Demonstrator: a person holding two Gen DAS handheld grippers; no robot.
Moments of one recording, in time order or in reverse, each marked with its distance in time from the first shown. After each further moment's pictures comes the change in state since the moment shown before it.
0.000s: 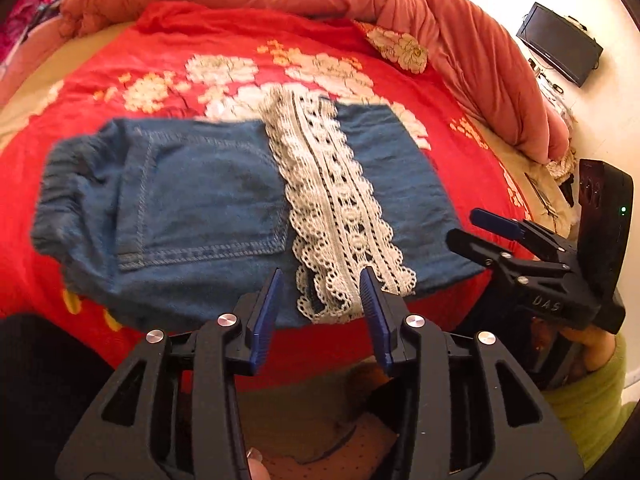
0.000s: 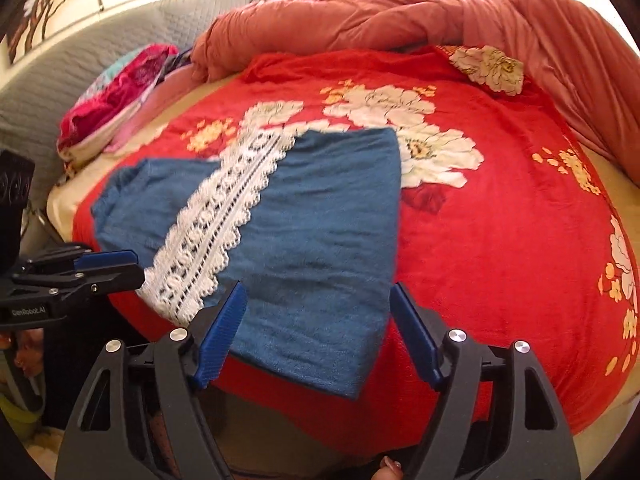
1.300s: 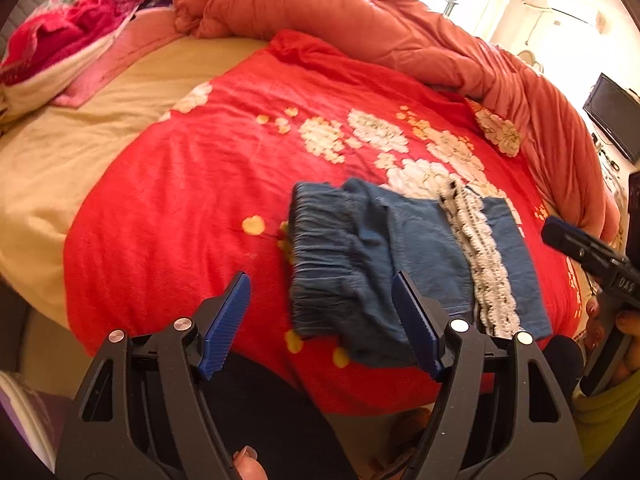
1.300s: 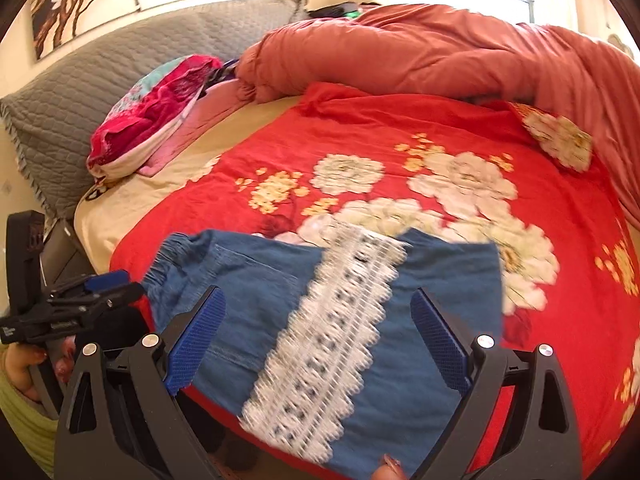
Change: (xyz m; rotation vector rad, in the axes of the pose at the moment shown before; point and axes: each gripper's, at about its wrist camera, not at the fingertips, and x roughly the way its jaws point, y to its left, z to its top) left arm -0.062 0.134 0.011 -0.213 -0.132 0.182; right arm 0.025 0.090 0.098 -0.106 -0.025 0.106
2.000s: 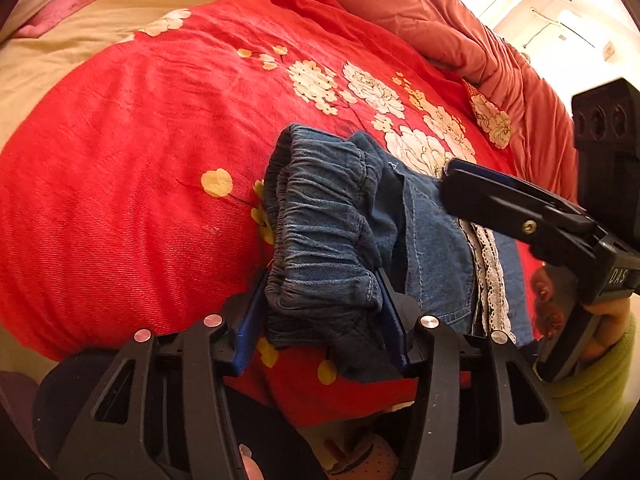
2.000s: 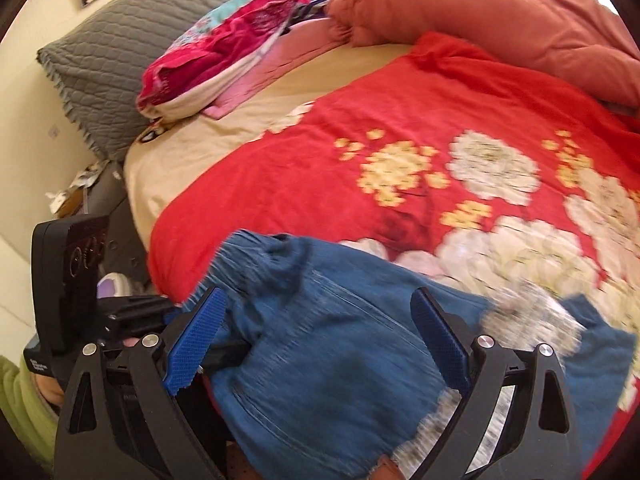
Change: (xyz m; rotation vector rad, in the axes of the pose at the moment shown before) left arm 0.055 0.020 -0.001 -0.107 0.144 -0.169; right arm 0.111 0.072 0.041 -0.152 0.209 0.284
